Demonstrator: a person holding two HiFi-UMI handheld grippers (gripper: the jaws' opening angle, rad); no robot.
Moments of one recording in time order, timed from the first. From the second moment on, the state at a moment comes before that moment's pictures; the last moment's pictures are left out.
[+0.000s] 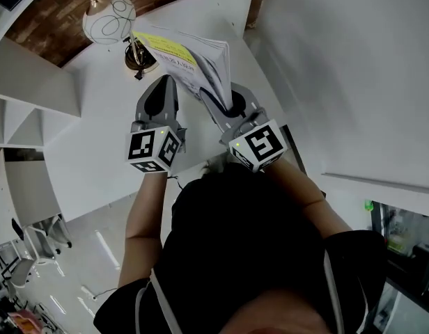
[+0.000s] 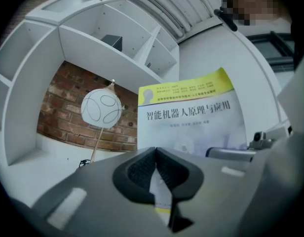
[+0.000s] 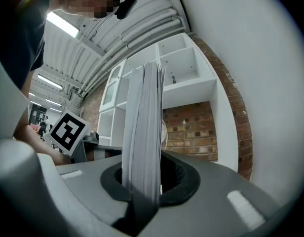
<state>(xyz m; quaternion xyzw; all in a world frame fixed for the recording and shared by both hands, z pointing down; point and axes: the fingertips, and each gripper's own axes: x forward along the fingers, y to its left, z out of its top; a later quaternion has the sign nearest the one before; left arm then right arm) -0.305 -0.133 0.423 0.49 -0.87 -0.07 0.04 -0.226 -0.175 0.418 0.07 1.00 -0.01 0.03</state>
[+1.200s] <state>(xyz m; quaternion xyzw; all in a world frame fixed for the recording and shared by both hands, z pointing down) -0.315 -0.055 0.478 0.38 -0.92 -0.06 0.06 -0.266 -0.117 0.463 0.17 0.98 -0.02 -0.03</state>
